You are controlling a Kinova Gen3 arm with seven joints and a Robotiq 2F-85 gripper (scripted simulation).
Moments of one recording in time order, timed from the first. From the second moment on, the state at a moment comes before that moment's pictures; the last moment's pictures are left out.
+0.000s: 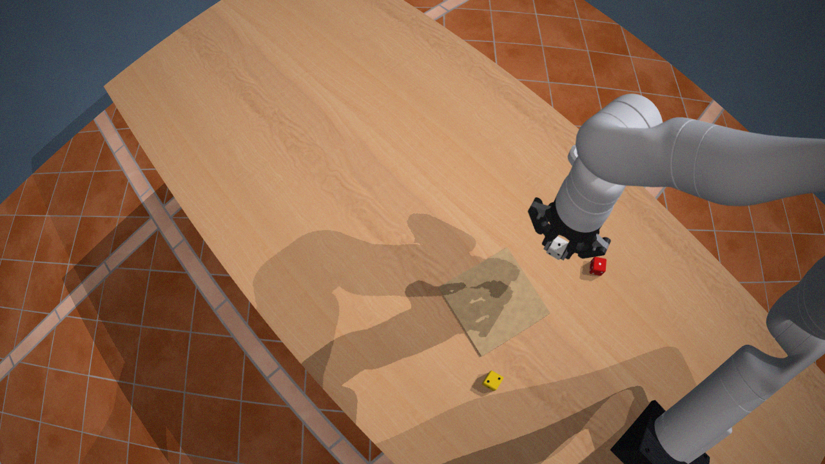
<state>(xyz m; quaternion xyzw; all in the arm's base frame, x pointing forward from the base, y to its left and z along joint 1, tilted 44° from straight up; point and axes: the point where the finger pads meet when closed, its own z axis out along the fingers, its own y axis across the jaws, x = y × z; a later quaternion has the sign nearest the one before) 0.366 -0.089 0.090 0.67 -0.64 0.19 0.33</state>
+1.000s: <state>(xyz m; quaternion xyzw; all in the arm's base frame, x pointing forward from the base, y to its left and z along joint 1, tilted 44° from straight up) 0.369 -0.080 0.090 0.63 -0.68 0.21 0.31</state>
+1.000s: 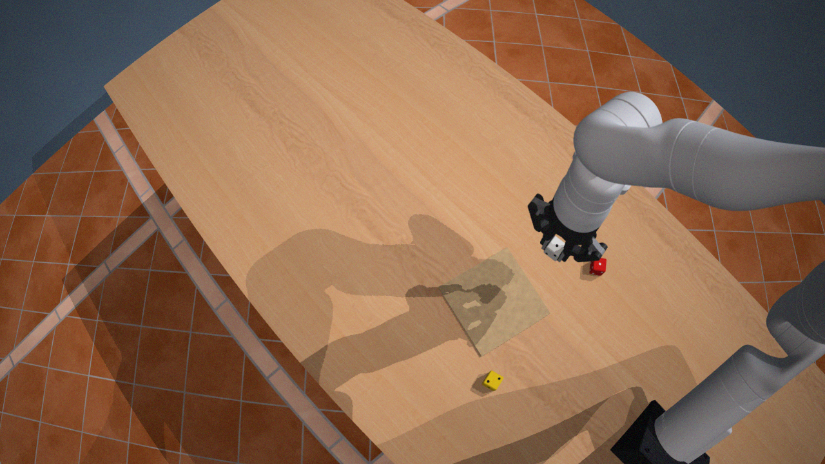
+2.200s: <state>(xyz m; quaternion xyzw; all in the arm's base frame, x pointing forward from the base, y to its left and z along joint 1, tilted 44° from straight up) 0.389 -0.042 0.055 0.17 -0.91 0.34 0.16</state>
